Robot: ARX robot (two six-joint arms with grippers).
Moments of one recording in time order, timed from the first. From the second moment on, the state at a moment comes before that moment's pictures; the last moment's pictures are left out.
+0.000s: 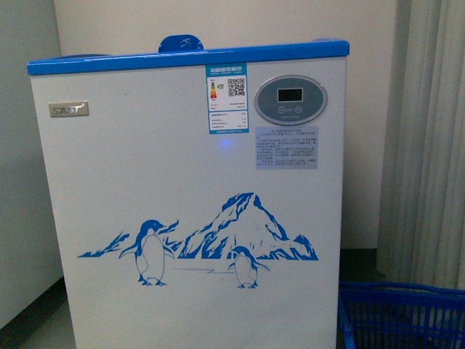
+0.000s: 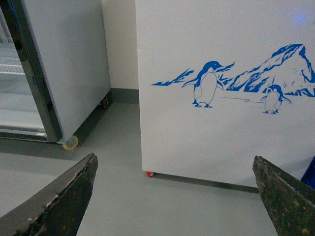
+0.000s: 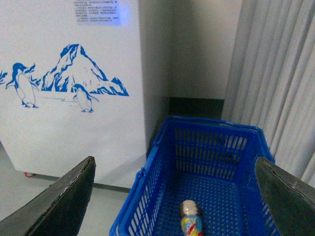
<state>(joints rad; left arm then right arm) 0.00 0.00 0.01 0.00 0.00 0.00 0.00 0.00 0.02 0.00 0.00 0.00</state>
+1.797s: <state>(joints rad) 0.00 0.00 0.01 0.00 0.00 0.00 -0.25 2.73 0.87 0.64 -0.05 -0.16</state>
